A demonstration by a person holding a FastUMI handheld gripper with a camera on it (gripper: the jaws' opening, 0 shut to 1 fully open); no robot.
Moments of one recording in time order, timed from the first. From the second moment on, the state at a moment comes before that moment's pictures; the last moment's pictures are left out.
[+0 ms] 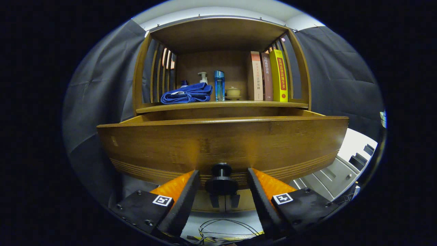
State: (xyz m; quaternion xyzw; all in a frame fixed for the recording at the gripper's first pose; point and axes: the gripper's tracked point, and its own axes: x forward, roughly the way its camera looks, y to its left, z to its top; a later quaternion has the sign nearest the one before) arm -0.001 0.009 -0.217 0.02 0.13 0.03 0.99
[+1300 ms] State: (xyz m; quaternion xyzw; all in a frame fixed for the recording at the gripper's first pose) arm 0.150 0.005 -0.178 -0.11 0.29 0.11 0.94
